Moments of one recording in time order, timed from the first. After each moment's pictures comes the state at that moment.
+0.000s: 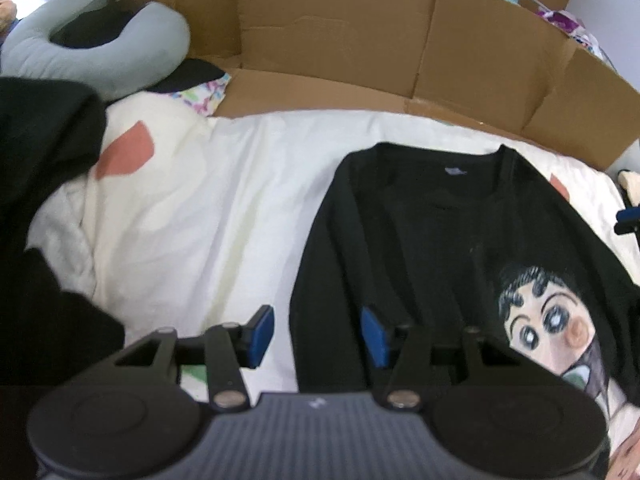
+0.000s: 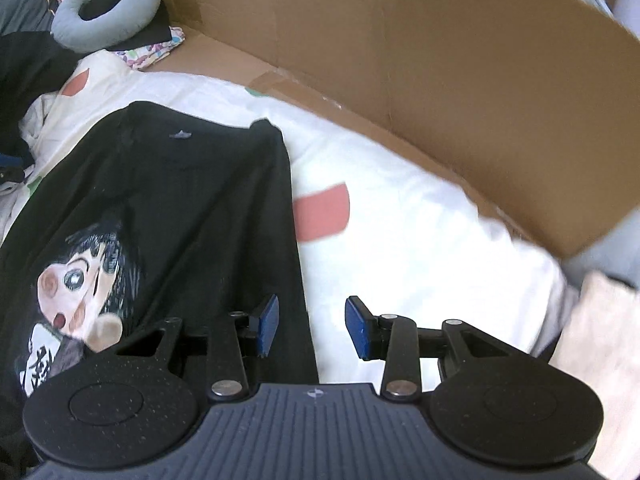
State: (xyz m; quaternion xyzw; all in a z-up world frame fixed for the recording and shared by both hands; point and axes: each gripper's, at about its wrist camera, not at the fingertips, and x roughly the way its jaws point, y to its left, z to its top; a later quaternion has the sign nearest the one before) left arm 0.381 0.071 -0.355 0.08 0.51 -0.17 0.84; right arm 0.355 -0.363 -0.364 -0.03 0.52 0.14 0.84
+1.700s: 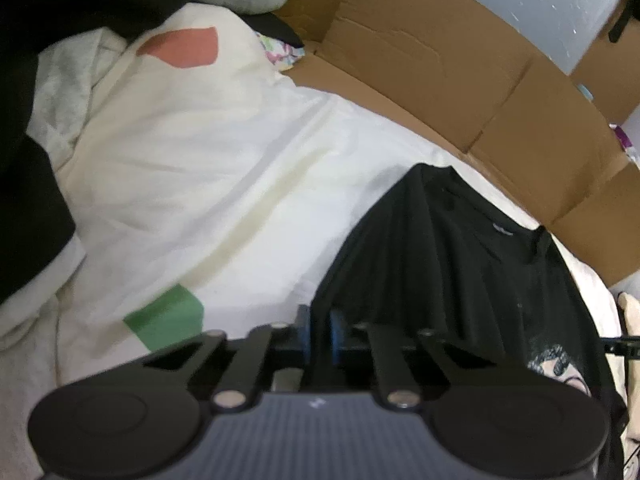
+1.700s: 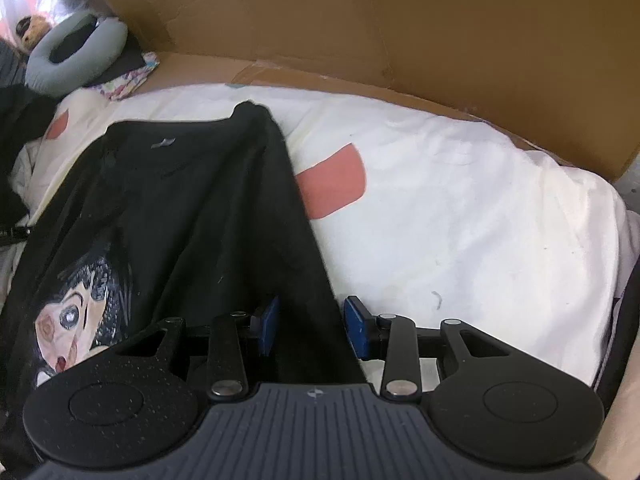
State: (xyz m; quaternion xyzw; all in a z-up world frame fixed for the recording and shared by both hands) left arm 0.389 0.119 -0.435 -0.12 0.47 -0.13 0.86; right arm 0.356 -0.358 -0.413 0.07 0.51 0.12 0.85
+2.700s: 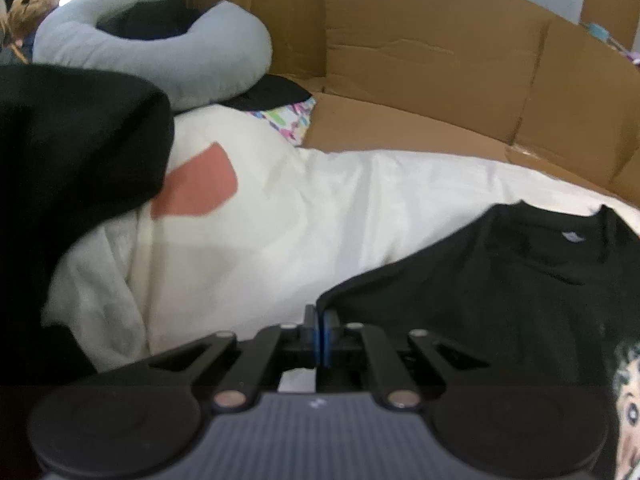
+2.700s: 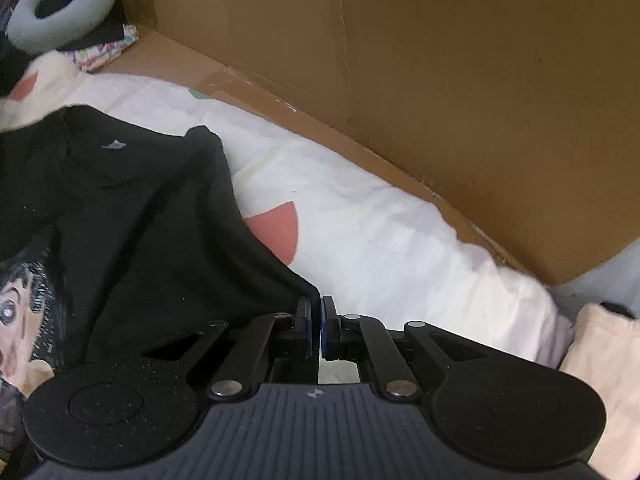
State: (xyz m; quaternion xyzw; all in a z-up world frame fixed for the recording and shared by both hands) left arm 0.475 0.128 -0.398 0.08 0.46 -0.10 0.88; right arm 0.398 -0.361 -0.391 -0.07 0.51 0.09 0.85
